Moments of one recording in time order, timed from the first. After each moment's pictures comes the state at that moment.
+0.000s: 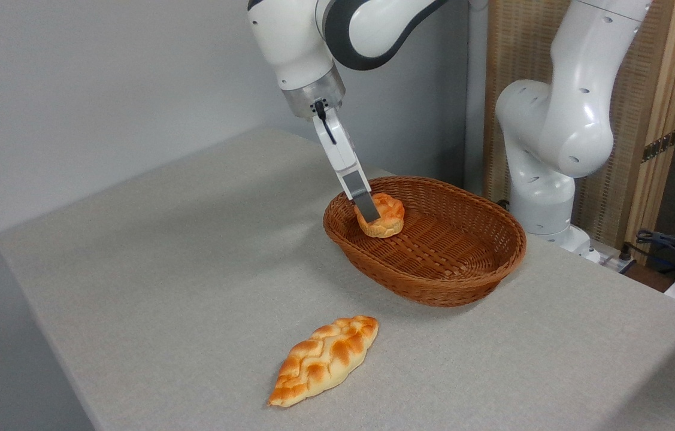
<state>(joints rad) -0.45 -0.41 0.01 -2.39 -0.01 1.70 0.88</state>
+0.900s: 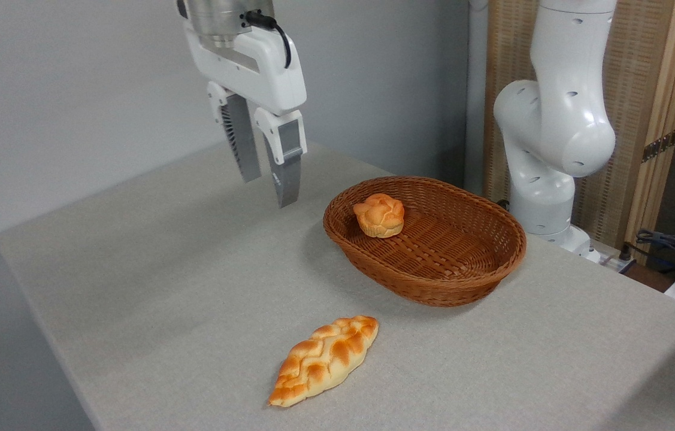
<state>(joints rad) -0.41 -0.11 0.27 -1.71 0.00 1.62 0.68</state>
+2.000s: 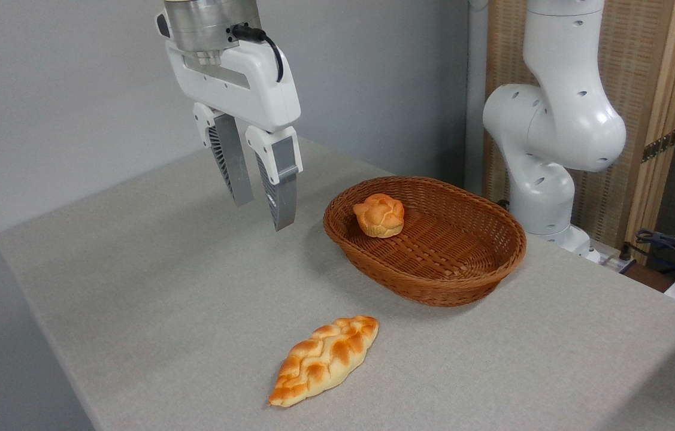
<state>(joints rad) -0.08 -0.03 -0.01 -1.64 0.01 1.61 0.69</state>
